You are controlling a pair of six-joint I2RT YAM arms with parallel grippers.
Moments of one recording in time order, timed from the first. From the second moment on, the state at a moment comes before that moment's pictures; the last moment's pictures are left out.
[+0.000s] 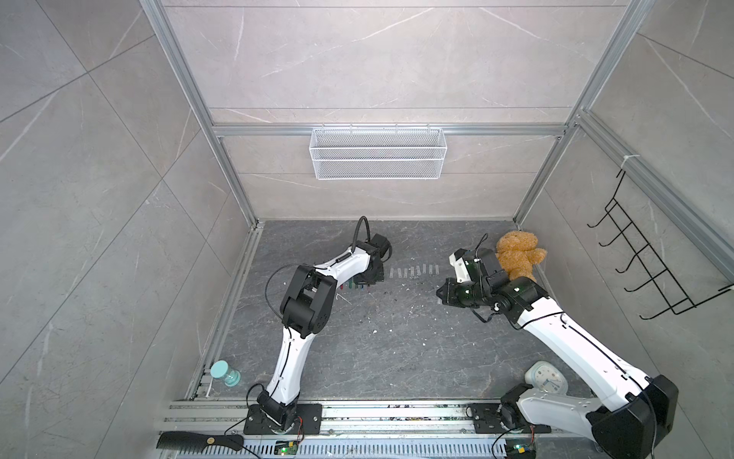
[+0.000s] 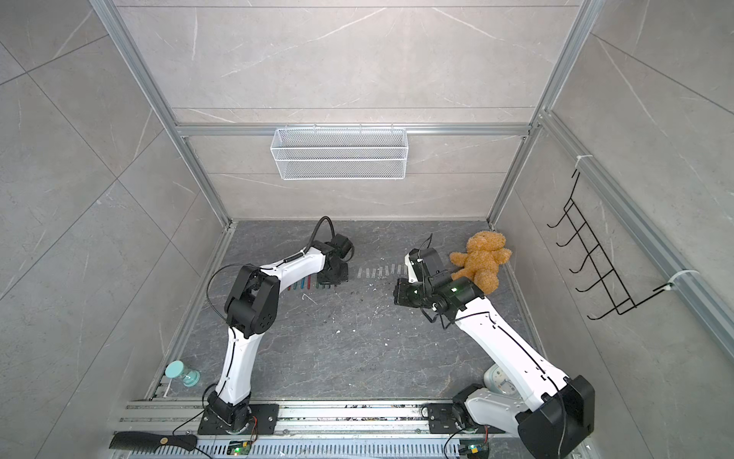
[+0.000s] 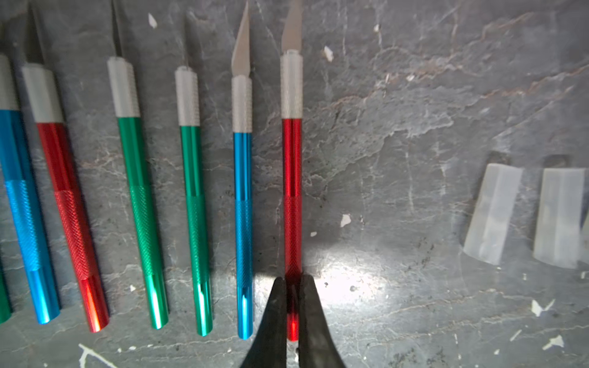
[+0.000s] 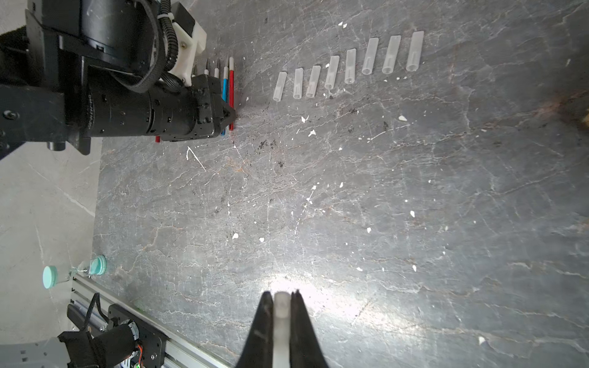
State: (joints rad) left arm -0.58 2.23 1.76 -0.83 -0.16 -0.57; right arm 0.50 1.20 1.10 -0.79 -0.16 0.56
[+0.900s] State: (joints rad) left arm -0.58 2.26 1.79 -0.88 -0.16 -0.57; right arm 0.51 1.22 1.10 -0.79 -0.16 0.56
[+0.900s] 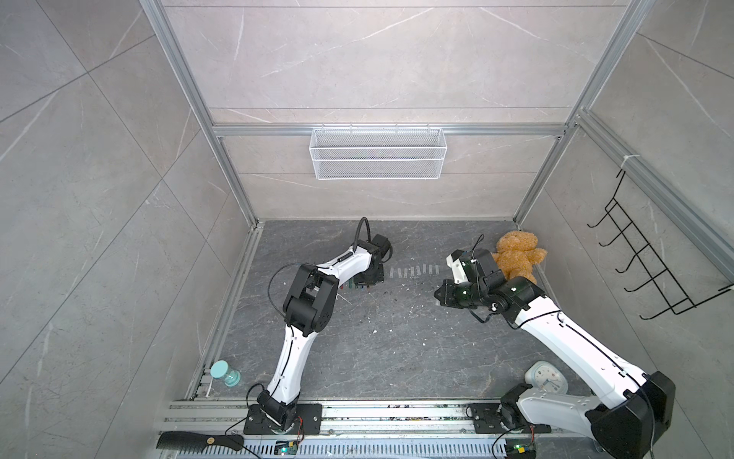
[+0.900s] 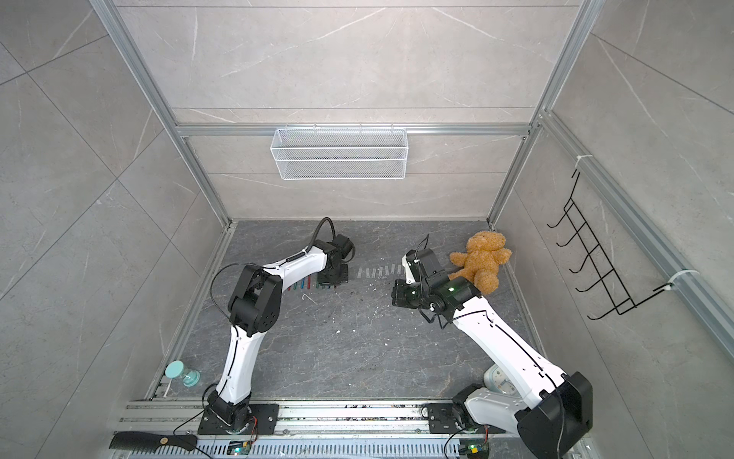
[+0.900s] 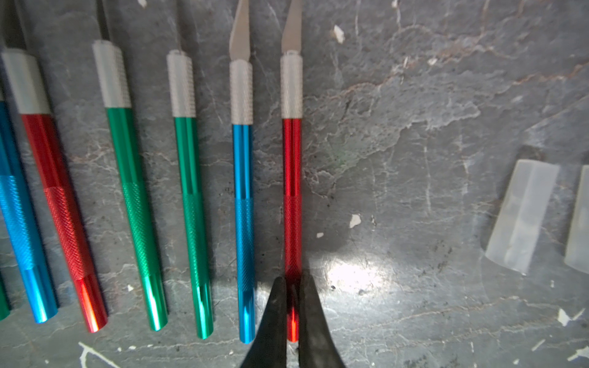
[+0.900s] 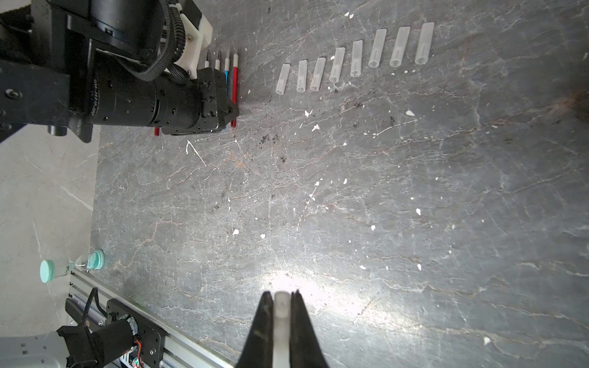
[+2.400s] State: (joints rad) left arm -0.58 2.21 2.03 -1.01 -0.18 -0.49; right arm 0.53 1.25 1.10 -0.78 -0.16 0.56
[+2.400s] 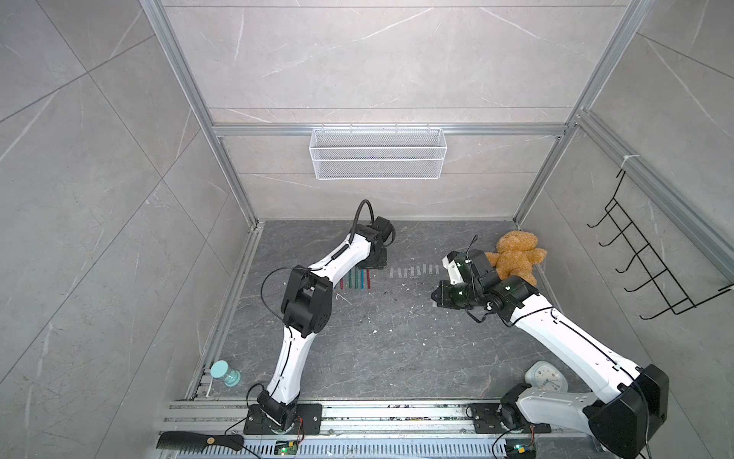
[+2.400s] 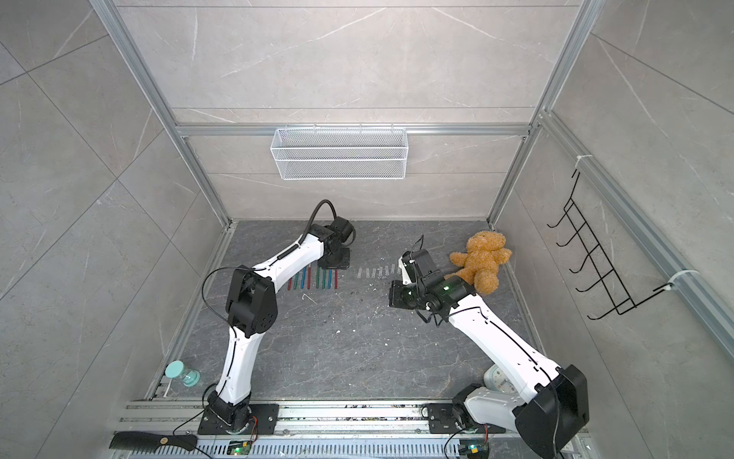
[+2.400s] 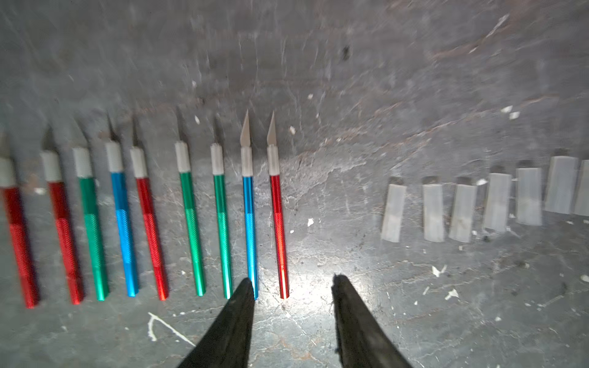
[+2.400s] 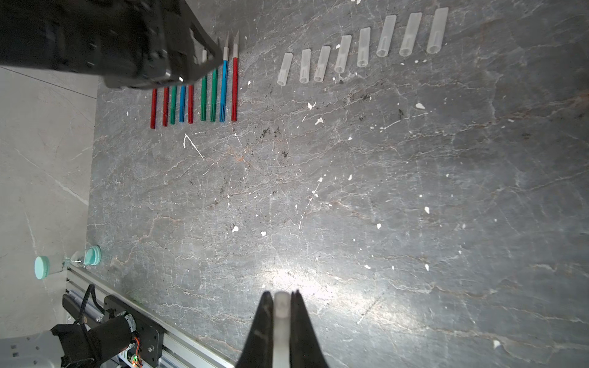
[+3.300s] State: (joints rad) left arm -0.56 1.34 1.26 -0.85 -0.42 -0.38; right arm 0.53 1.51 1.32 -0.78 -0.16 0.53
